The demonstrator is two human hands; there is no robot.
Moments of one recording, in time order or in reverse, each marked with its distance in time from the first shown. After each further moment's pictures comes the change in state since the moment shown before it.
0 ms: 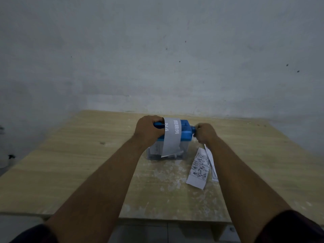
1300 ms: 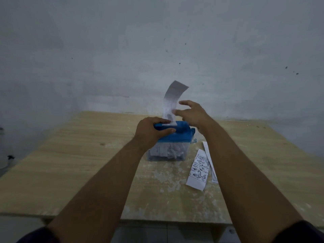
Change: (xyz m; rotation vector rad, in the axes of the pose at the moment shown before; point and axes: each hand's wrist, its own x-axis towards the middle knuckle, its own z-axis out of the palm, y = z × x) left_hand -0.006 0.012 -0.002 0.000 -0.021 -0.045; right_hand -0.034 -0.091 -0.010 0.056 -0.205 -0.232
